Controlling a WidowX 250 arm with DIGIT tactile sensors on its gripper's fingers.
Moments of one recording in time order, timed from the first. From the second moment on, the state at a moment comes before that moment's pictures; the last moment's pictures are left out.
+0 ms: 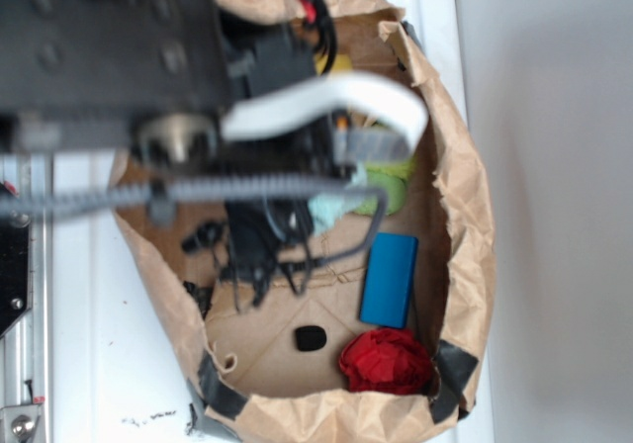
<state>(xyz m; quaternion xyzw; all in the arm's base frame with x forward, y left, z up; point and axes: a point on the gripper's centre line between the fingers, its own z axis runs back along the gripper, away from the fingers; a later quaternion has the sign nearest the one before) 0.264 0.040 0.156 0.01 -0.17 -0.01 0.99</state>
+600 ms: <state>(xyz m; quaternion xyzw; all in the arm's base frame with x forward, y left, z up) 0.260 0.045 0.193 0.03 -0.18 -0.06 0.98</state>
